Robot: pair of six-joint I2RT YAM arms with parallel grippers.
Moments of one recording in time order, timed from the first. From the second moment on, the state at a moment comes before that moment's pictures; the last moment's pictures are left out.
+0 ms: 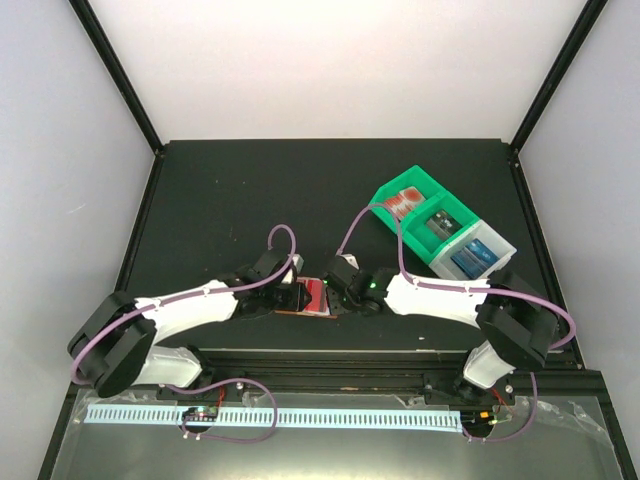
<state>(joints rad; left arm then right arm) -0.74 1.30 0.56 -0.21 0.18 -0.67 1.05 1.57 0.90 -0.43 0.15 0.77</state>
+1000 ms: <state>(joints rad) -0.74 1.44 0.59 -0.19 0.16 -0.66 1.05 1.57 0.90 -0.36 0.05 0.77</state>
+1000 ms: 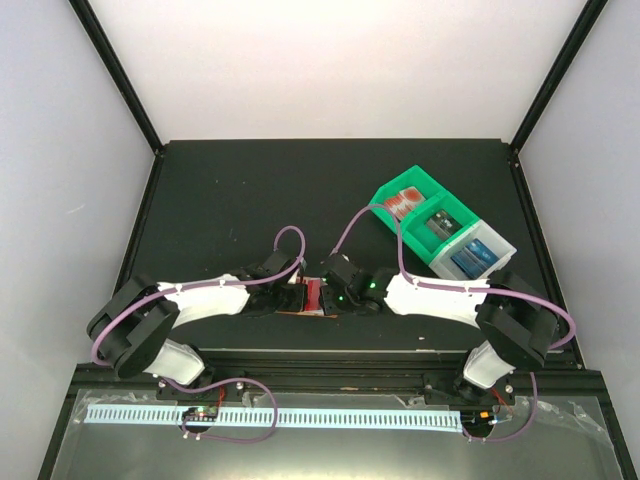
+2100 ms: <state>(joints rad) -0.74 1.27 0.57 -0.23 0.04 -0.69 1.05 1.70 0.97 -0.24 -0.07 0.76</state>
